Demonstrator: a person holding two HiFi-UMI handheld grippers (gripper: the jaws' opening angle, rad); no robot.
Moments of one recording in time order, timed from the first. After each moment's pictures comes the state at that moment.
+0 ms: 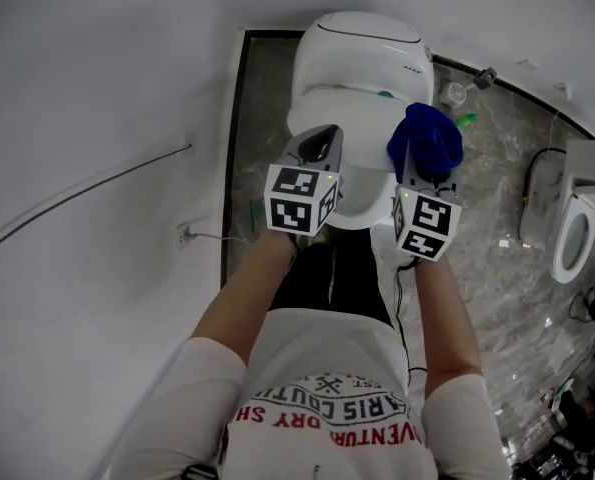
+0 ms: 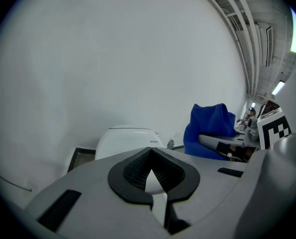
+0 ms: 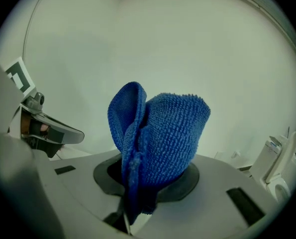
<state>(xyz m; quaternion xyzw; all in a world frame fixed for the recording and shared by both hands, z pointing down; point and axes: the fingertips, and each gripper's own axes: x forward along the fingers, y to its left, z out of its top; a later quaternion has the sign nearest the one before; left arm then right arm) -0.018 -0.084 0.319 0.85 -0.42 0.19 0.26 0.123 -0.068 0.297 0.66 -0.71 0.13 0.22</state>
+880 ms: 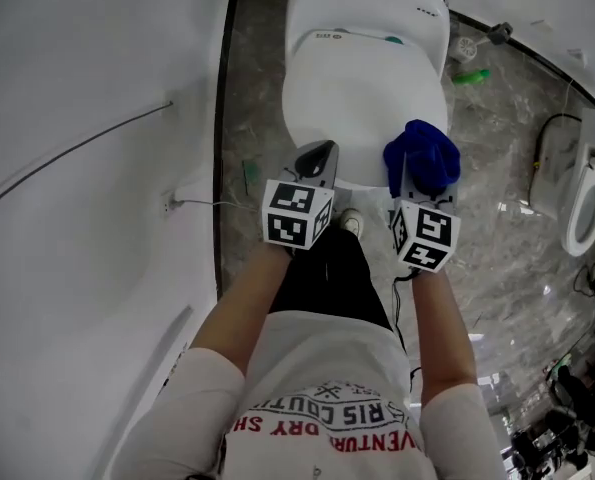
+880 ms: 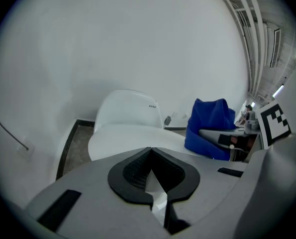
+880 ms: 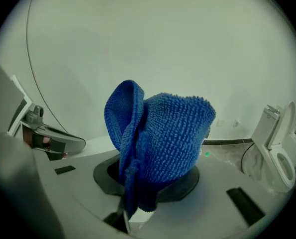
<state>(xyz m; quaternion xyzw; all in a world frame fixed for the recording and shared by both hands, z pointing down) -0.038 0.034 0.432 0.83 -0.39 0.24 0.33 0.108 0.045 0.405 0.64 -0.69 0.23 0.25</state>
